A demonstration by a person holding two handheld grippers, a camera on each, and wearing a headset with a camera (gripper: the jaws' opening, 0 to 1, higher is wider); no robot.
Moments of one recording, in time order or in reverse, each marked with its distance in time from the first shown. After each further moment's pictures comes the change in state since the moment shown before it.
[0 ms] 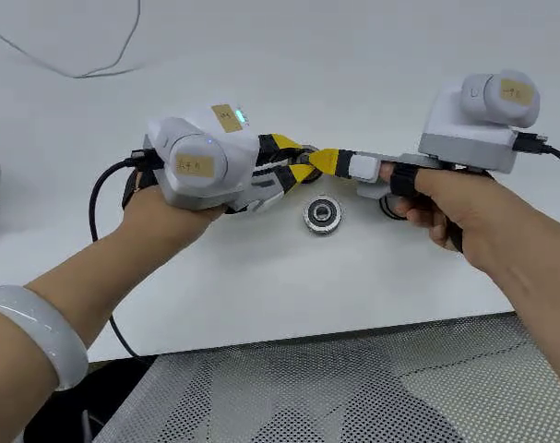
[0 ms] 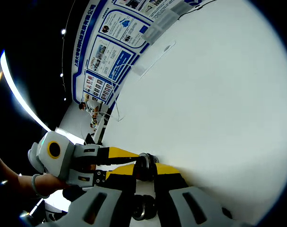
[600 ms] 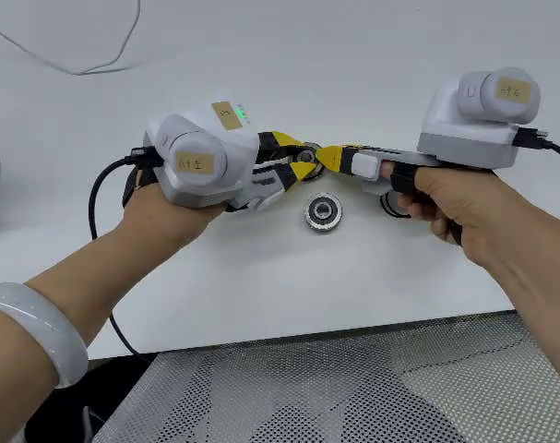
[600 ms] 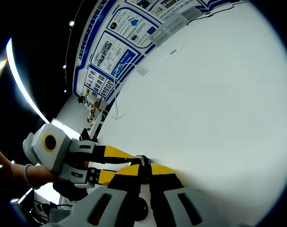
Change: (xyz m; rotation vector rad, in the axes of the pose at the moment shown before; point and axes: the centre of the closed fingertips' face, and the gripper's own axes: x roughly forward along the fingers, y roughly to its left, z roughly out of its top) left arm 0.000 0.000 0.000 -0.006 -0.006 0.000; right arm 0.005 -0.009 0.005 -0.115 -0.003 -0.028
